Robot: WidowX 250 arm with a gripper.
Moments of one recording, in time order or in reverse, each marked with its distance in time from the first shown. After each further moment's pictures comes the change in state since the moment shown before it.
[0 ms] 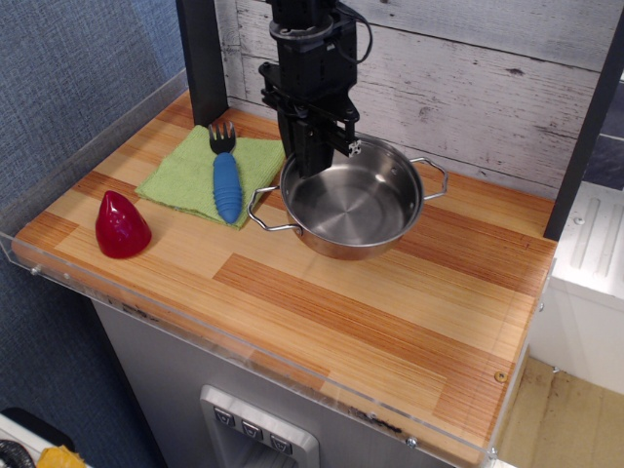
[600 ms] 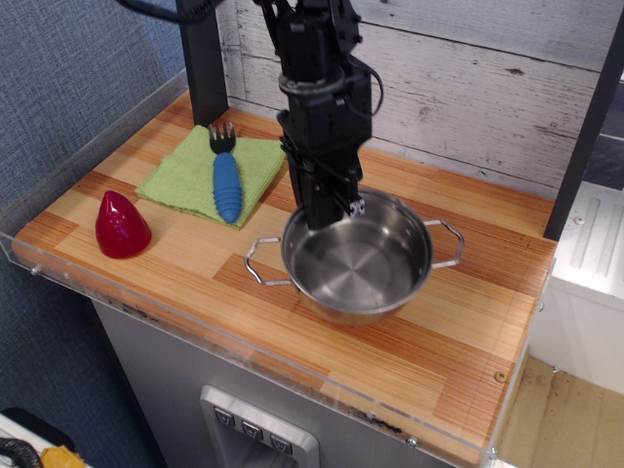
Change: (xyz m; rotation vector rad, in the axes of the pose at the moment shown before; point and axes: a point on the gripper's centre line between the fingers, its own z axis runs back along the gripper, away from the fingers) arm -0.021 -0.038 -0.021 -0.069 0.027 -0.169
